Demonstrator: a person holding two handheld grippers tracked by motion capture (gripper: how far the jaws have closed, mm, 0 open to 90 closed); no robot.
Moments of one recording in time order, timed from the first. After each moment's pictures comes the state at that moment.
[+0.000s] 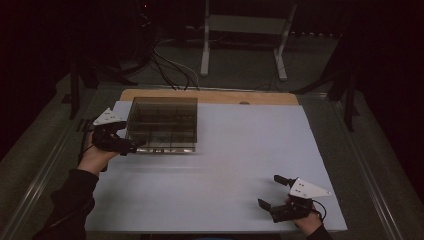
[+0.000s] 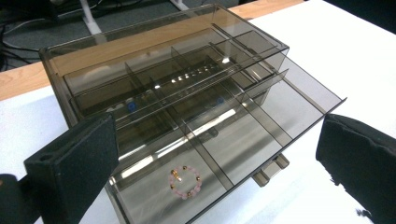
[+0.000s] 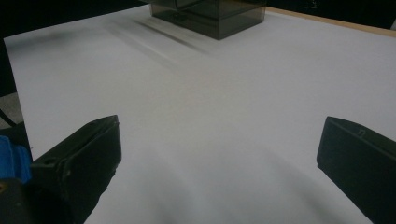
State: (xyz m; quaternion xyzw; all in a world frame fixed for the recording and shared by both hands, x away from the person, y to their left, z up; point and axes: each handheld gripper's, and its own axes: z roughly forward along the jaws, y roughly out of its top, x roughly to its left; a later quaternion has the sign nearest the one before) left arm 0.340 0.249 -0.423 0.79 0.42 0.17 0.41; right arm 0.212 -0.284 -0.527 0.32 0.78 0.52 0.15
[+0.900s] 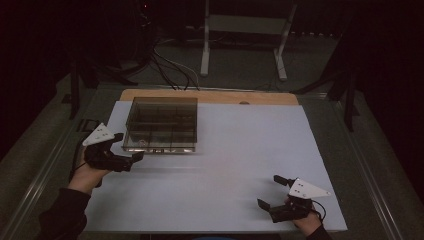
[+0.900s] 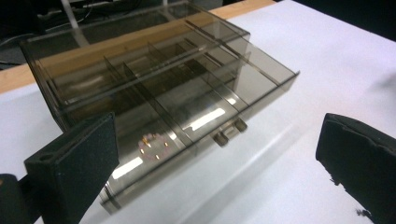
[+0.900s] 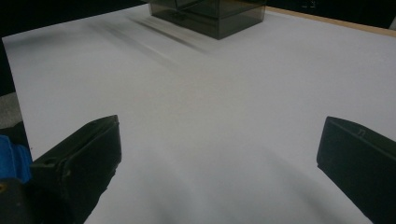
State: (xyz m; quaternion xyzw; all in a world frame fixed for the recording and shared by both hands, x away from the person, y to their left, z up) left arm 0.291 0.255 -0.431 0.79 0.39 0.17 0.44; right arm 0.211 -0.283 -0.528 0.32 0.78 0.52 0.15
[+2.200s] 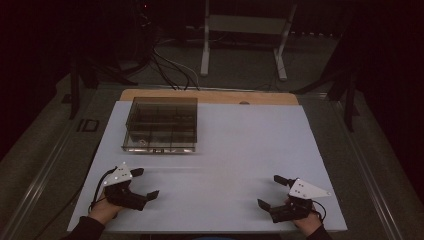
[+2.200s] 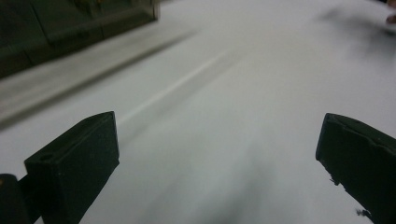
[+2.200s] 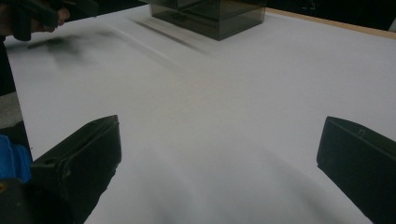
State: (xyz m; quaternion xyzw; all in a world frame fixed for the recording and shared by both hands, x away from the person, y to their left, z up) left arm 0.244 0.231 -0.525 0.82 0.33 0.09 0.46; right arm 0.210 -0.283 -0.527 0.32 0.78 0.52 0.15
